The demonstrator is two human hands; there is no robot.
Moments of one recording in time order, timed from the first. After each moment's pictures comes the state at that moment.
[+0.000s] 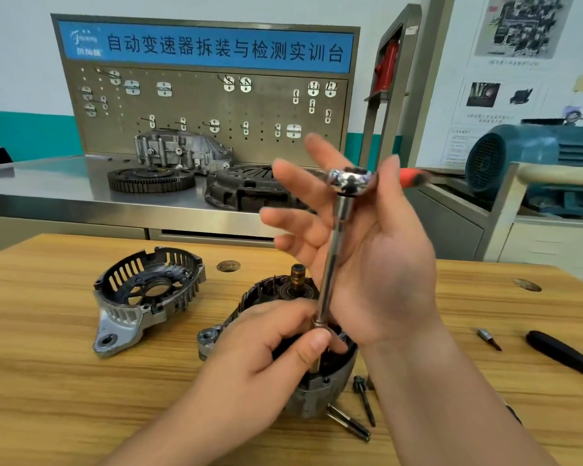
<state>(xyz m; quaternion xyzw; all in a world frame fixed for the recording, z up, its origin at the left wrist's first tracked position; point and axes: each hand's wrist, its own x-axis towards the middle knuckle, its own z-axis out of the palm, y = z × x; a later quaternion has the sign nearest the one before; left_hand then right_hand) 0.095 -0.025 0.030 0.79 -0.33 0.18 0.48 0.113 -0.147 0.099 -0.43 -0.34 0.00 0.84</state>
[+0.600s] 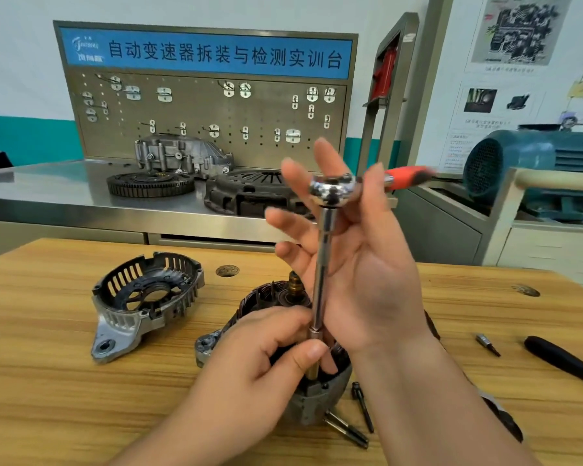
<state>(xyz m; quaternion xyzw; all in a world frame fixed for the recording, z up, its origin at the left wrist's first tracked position) 0.093 -0.026 0.032 0.78 -0.33 0.16 0.50 0.114 -0.142 0.098 -0.40 -0.35 -0.01 0.85</state>
